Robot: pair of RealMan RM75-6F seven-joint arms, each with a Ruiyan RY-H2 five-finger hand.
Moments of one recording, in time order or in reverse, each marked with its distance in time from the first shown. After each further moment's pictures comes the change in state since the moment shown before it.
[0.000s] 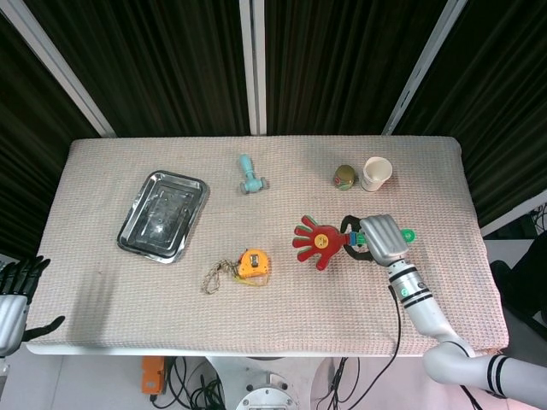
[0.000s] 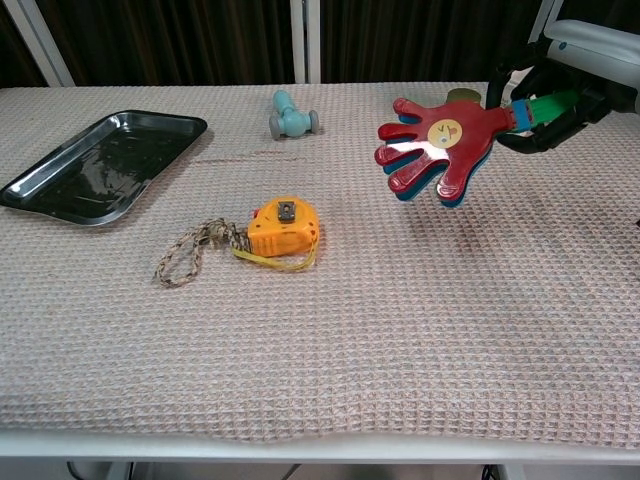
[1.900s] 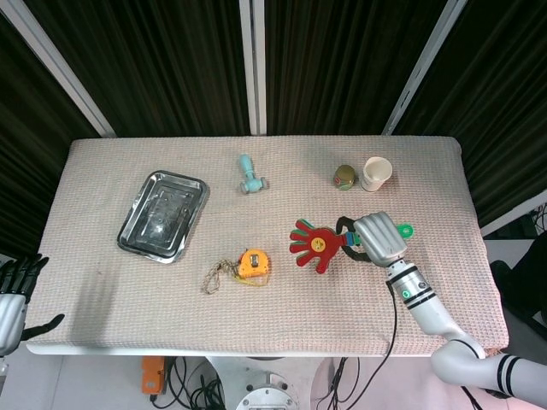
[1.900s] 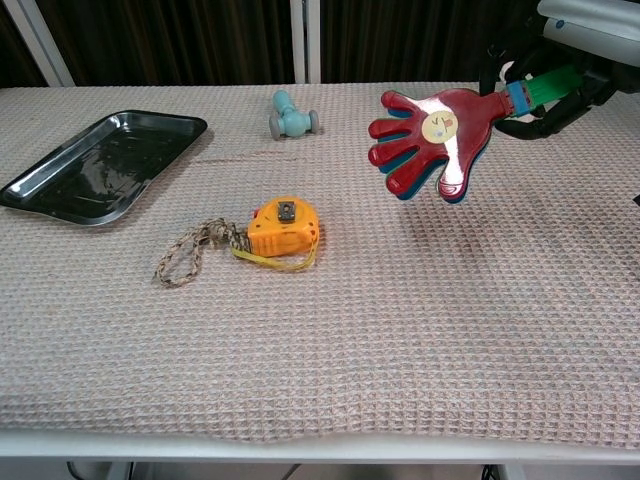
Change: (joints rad) left arm 0.002 -0.001 -0.010 0.005 0.005 0.021 -0.014; right arm -0.016 0.055 0.025 -0.025 -0.142 -0.033 0.017
